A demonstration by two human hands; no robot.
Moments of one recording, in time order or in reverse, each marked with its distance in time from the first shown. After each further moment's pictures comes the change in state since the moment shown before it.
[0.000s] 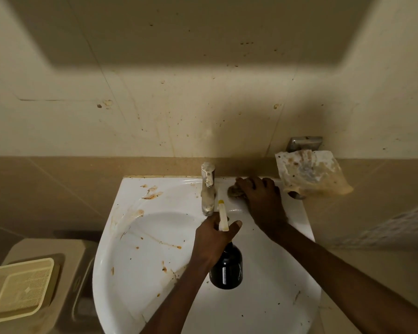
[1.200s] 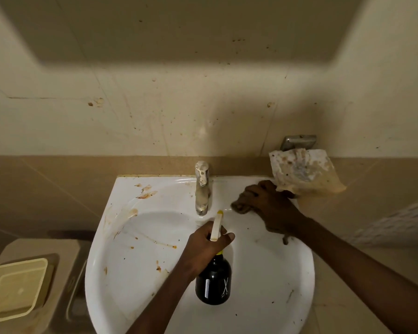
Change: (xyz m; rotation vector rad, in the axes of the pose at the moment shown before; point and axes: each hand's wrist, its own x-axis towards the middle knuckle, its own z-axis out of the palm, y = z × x) left_hand -0.010 -0.014 -0.014 -0.015 -0.186 0.033; right_hand -0.012 0.051 -0.015 0.176 -0.210 -0.390
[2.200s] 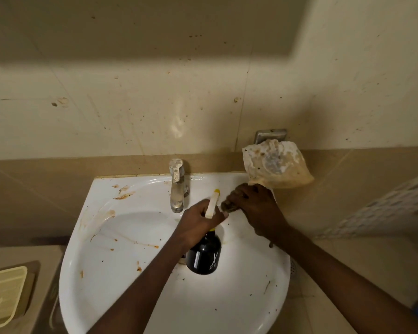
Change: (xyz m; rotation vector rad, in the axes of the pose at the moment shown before) left_hand 0.033 0.035 0.020 0.056 -0.089 0.110; right_hand -0.033 -0.010 0.009 -0.135 0.146 0.196
